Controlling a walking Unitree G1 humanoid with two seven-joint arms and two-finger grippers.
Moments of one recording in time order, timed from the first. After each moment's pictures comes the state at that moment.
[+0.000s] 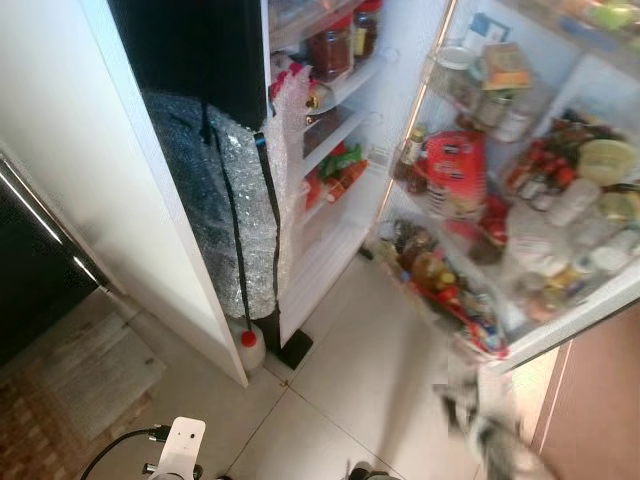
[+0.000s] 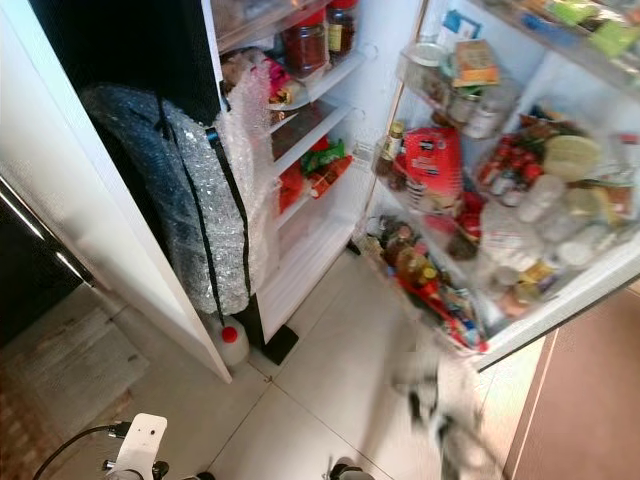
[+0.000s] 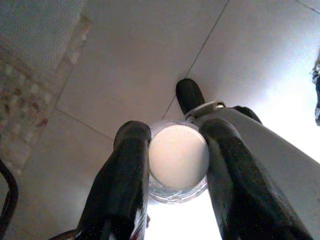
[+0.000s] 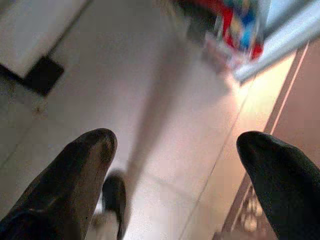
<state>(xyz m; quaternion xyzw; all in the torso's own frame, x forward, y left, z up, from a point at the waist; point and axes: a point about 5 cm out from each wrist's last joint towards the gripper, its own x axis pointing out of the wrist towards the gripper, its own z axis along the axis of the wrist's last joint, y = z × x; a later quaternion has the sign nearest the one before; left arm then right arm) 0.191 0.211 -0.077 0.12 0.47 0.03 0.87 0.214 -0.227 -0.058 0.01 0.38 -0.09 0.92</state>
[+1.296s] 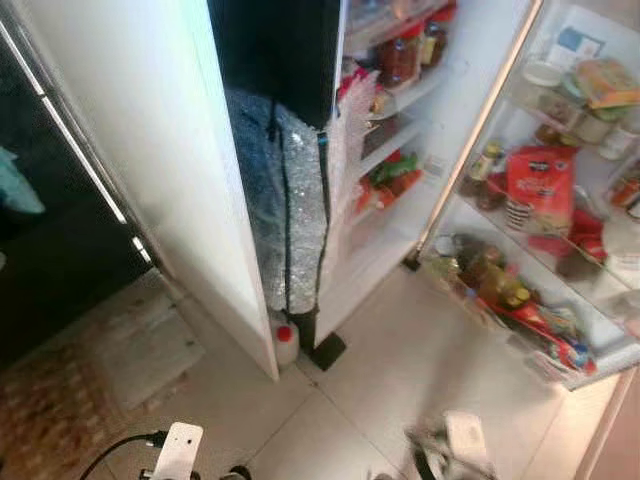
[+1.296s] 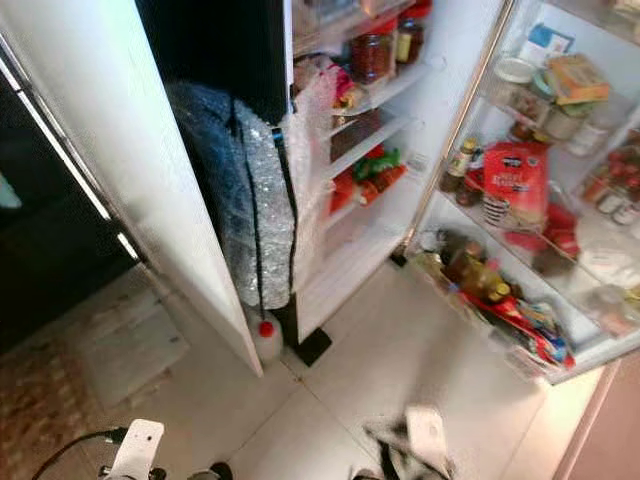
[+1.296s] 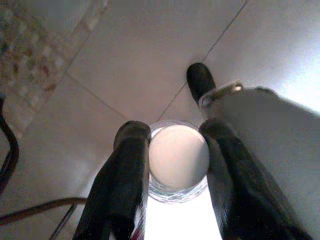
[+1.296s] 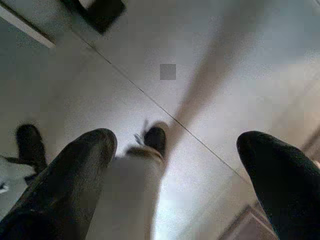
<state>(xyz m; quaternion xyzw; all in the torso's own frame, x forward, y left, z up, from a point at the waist) 0.187 0.214 -0.079 0.12 0.48 0.02 0.87 0.167 -0.198 -0.088 0.02 0.45 -0.04 0.89</state>
